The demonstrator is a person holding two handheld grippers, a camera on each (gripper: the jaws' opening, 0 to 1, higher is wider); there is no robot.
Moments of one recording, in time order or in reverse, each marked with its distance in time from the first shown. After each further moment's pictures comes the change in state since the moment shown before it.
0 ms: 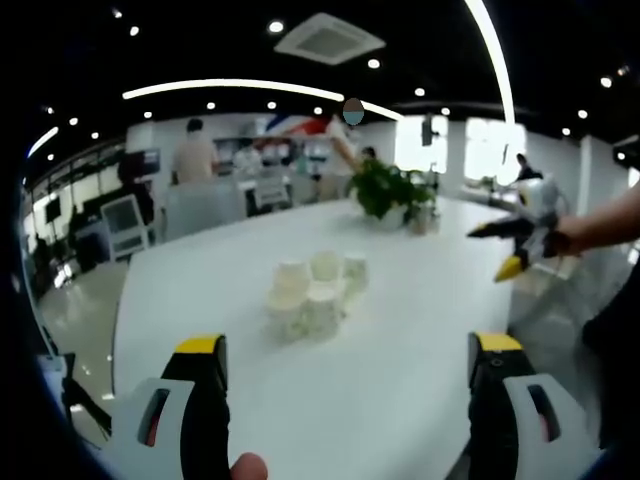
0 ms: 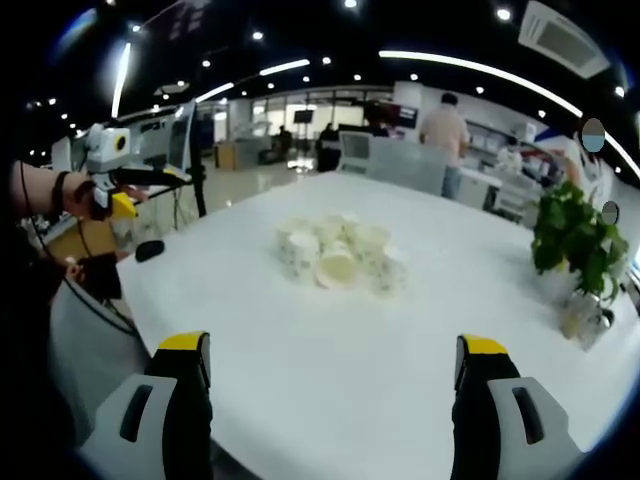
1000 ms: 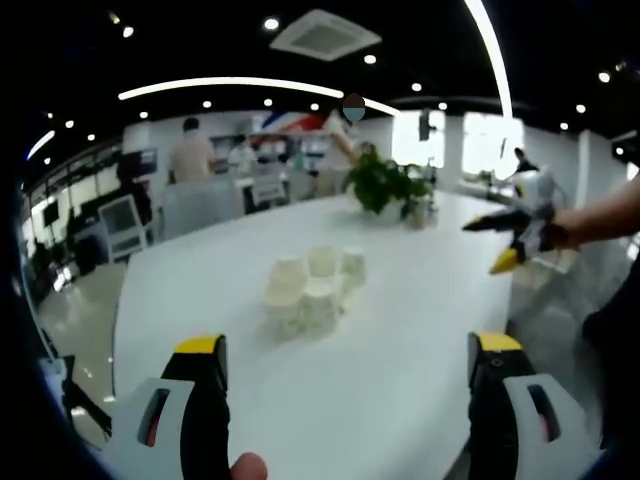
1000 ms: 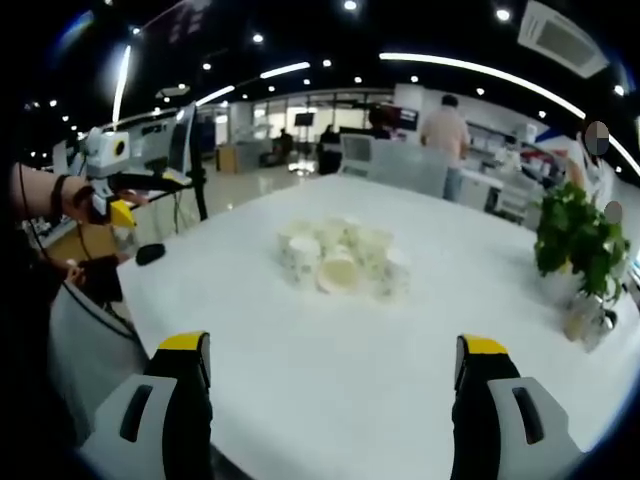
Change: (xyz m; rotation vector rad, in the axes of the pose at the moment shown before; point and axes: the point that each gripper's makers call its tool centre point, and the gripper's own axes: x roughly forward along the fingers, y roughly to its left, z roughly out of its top) left arm 0.001 -0.003 -0.004 0.014 0.020 -0.007; right arm 0.006 0.001 0.005 0.002 -0.009 0.010
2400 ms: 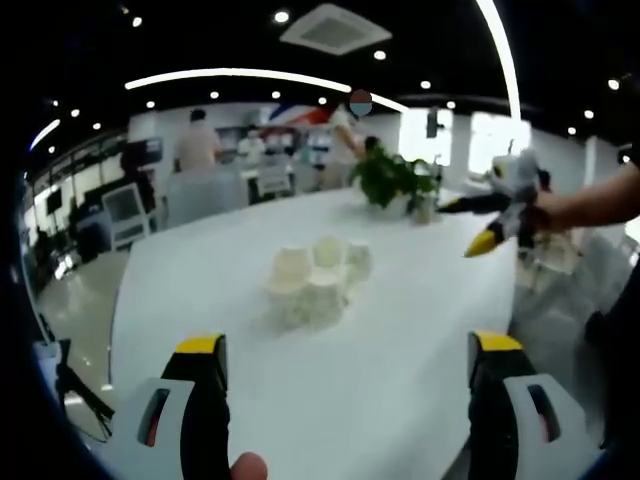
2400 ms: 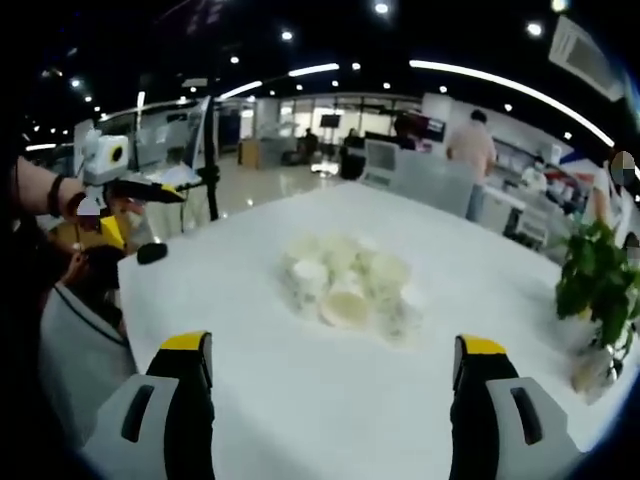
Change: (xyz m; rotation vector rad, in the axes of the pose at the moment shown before) left arm 0.005 0.006 -0.012 -0.035 0.031 0.014; right arm 0.054 -0.005 0.044 -0.097 -0.006 0.082
